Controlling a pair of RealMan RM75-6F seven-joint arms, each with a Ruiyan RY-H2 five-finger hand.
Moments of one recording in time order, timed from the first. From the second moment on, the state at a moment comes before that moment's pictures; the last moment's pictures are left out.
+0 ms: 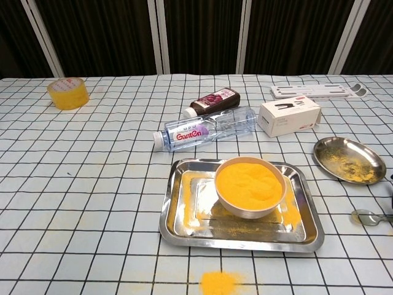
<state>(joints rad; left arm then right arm) -0.07 -1.09 -0.04 -1.72 1.51 1.51 -0.02 0.15 -1.60 0.07 -1.47 -1.22 1.31 -0.53</state>
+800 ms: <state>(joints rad) -0.07 -1.09 -0.04 -1.72 1.51 1.51 -0.02 0.16 -1.62 0.08 -1.43 -1.19 1.30 -0.54</state>
